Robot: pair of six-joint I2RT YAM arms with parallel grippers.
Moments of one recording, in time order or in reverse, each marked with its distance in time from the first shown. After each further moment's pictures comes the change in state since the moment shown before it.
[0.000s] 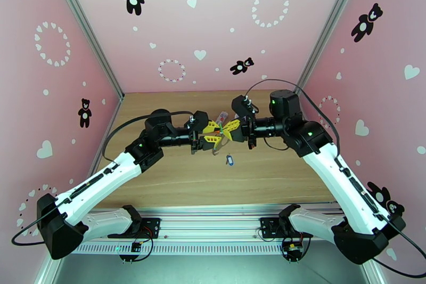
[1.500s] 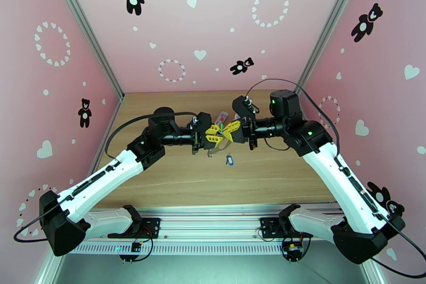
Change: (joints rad) left arm 0.000 0.025 0.043 -0.069 0.055 0.053; right arm -0.012 0.002 0.000 -0.038 -0.029 -0.018
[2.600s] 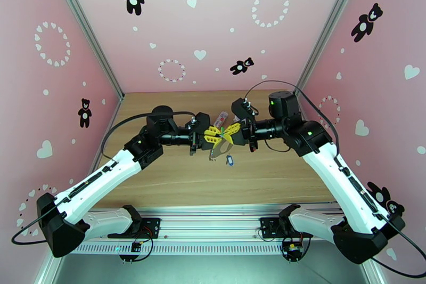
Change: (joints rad) left arm 0.014 -0.011 0.025 -0.064 0.045 0.006; right arm 0.003 0.000 0.000 -0.045 -0.001 -0.017
